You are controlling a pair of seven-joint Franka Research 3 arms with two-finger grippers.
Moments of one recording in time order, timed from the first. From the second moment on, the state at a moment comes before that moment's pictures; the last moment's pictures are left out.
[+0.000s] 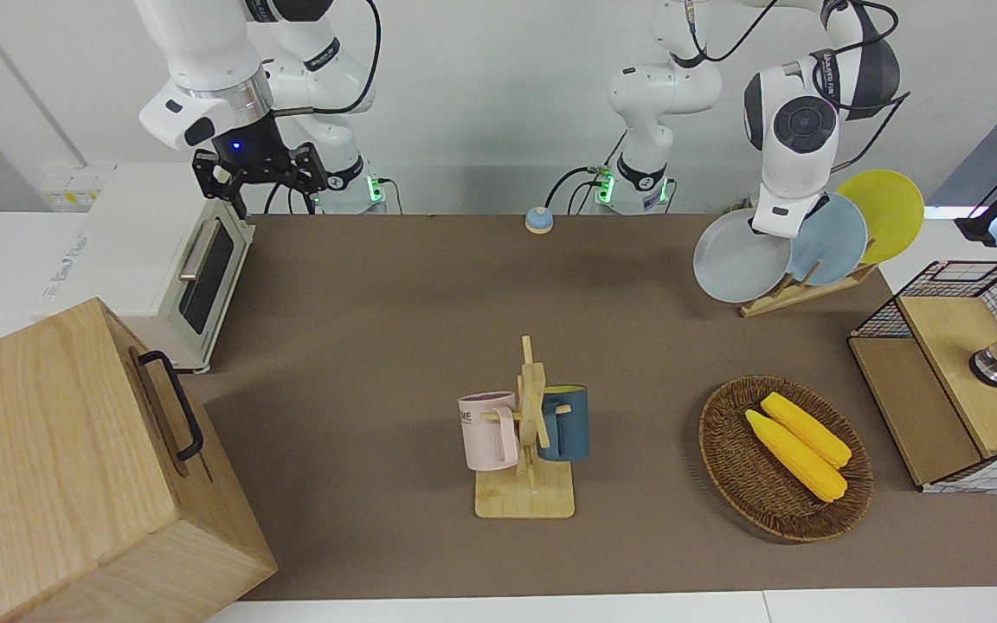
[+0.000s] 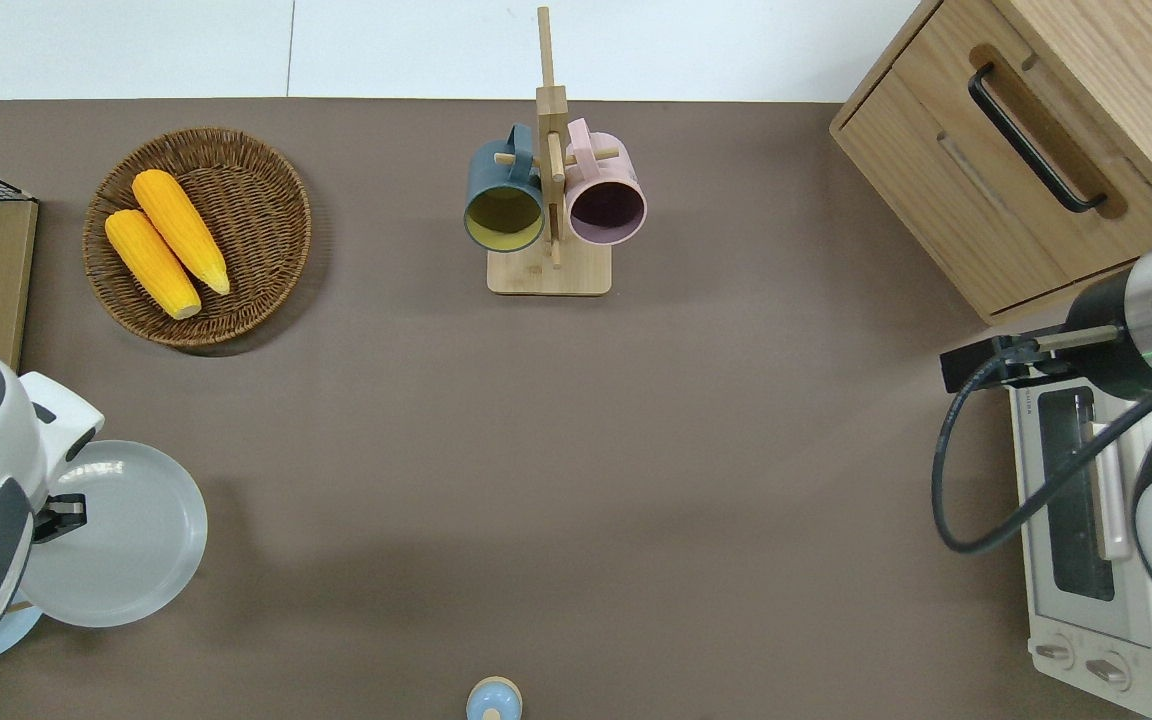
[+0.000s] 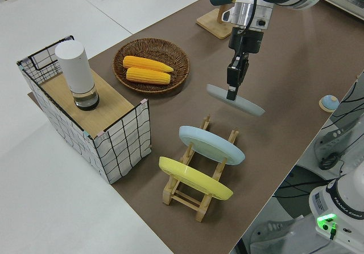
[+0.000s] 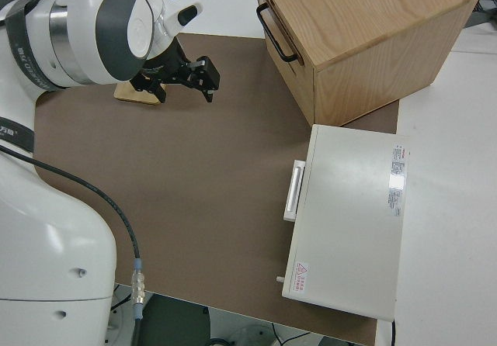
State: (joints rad) left arm 0.04 -0.16 -0.06 -2.12 0.52 1.61 -0.32; right arm -0.15 0.02 0.28 -1.49 -0.02 1.48 0.04
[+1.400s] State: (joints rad) left arm 0.03 -0.04 -0.17 -2.17 0.80 1.46 -0.74; right arm -0.15 0.02 0.28 -1.49 -0.02 1.48 0.04
